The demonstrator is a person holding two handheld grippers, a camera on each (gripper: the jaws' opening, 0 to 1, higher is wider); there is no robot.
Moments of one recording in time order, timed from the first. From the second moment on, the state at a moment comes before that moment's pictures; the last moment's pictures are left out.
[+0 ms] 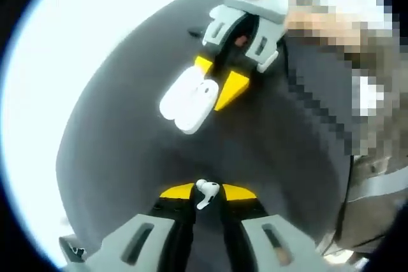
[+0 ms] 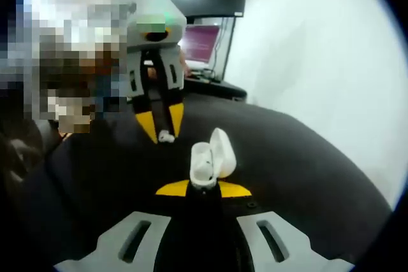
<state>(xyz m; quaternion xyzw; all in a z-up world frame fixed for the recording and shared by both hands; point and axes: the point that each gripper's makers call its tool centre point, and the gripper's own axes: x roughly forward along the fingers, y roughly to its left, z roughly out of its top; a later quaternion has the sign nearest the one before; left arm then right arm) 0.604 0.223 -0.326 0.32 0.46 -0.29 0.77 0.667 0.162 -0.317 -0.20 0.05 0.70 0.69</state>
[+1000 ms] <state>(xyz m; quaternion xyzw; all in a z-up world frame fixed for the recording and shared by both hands) 0.619 0.182 -0.213 0.00 0.14 -0.61 0.78 0.669 0.163 -0.318 -0.18 0.07 0.70 0.69</state>
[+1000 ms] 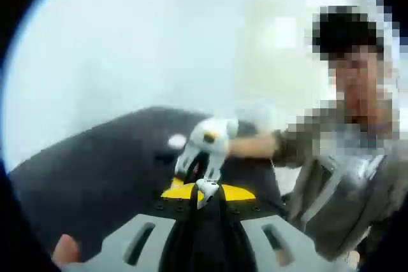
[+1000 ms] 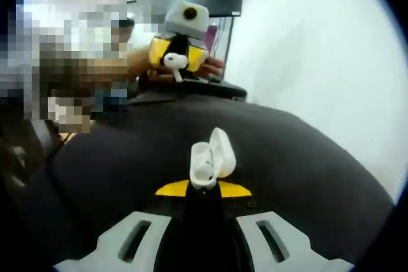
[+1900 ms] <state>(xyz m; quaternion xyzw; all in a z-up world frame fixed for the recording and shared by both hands) 0.637 0.155 -0.261 -0.04 0.23 -0.71 0.66 0.663 0.164 -0.318 -0.16 0.08 0.71 0.68</state>
